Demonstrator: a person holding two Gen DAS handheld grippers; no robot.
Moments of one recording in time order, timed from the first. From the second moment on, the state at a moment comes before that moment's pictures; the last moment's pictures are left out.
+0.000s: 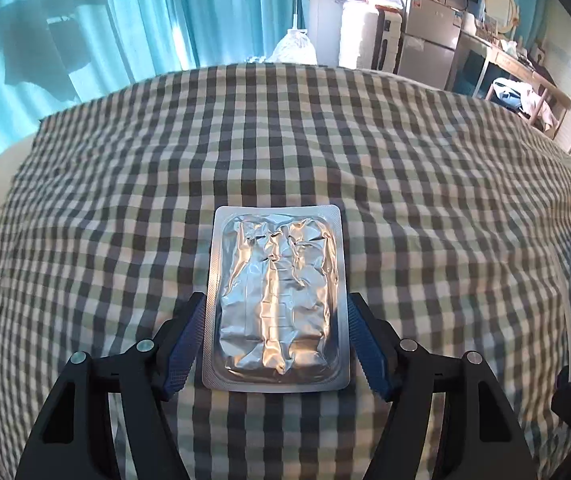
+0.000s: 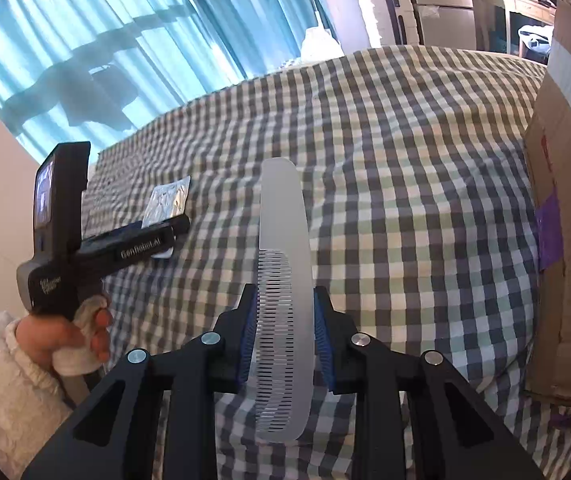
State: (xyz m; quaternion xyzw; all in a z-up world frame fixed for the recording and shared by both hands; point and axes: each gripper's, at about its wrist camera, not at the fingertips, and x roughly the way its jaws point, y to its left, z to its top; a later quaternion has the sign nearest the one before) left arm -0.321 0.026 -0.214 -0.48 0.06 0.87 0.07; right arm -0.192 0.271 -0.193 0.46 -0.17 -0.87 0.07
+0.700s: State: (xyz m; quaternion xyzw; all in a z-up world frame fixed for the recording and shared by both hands) left arm -0.147 0.039 -0.031 -0.39 0.03 0.92 0.08; right arm -0.076 0.278 -0.047 0.36 -0.19 -0.91 0.08
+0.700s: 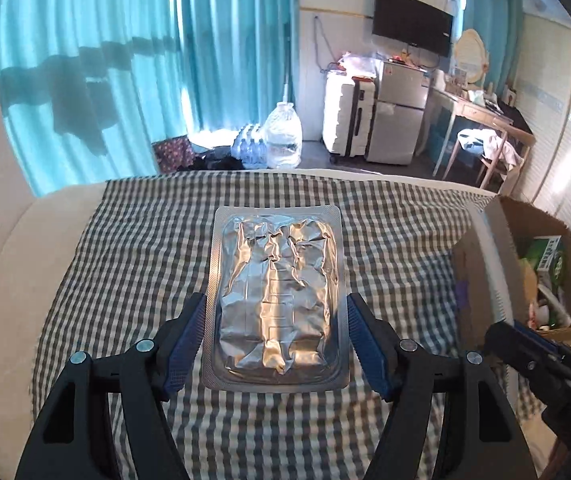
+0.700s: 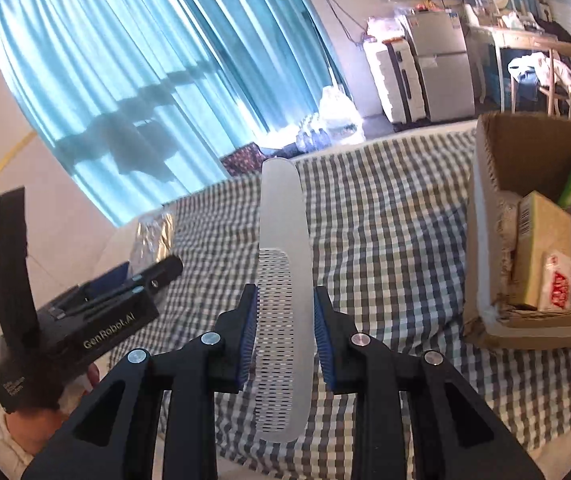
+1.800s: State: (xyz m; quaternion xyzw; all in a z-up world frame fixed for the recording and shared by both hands) left arm -0.087 0.275 0.029 -0.35 0.09 0.89 0.27; right arm -0.001 0.468 0.020 0.29 -0.21 -0.93 -0.09
